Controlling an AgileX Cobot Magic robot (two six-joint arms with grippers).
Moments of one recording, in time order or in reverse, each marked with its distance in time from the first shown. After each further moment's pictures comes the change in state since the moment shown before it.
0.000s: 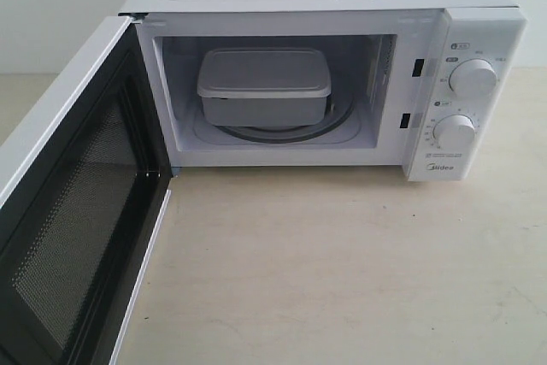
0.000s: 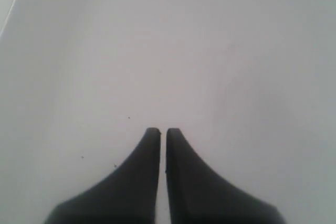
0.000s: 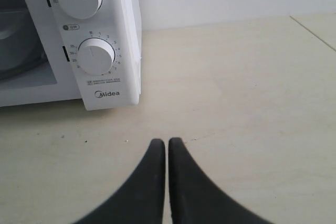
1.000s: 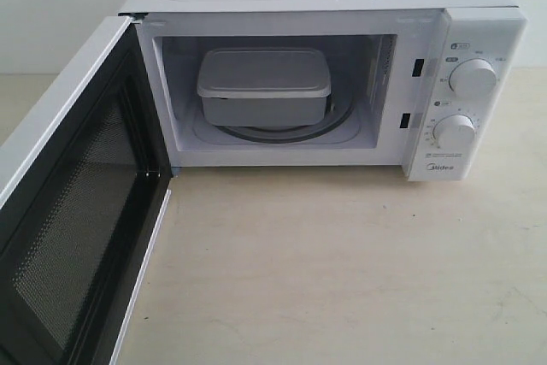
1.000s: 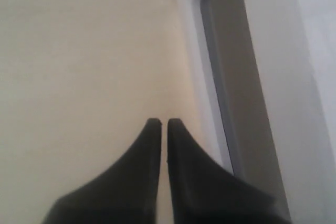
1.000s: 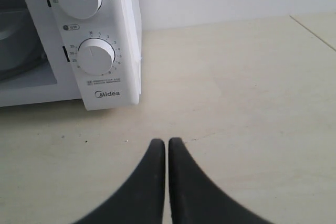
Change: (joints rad) left arm -0.001 1.109 -0.407 -0.226 1.013 0.550; right arm 0.000 0.000 0.000 0.000 0.000 0.002
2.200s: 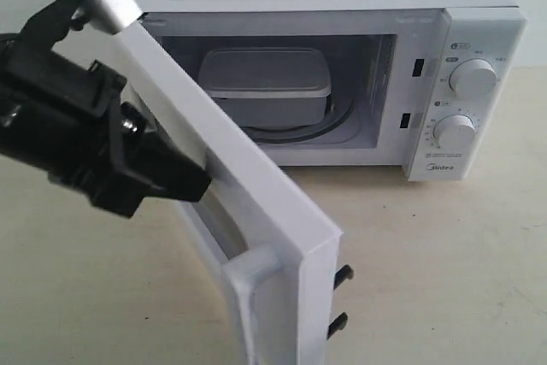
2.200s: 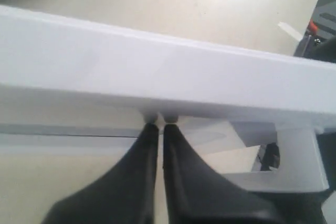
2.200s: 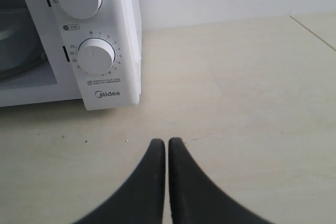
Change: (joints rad) left arm -0.544 0.103 0.186 -0.473 -0.350 0.446; right arm 0.000 0.000 0.000 0.000 0.000 0.000
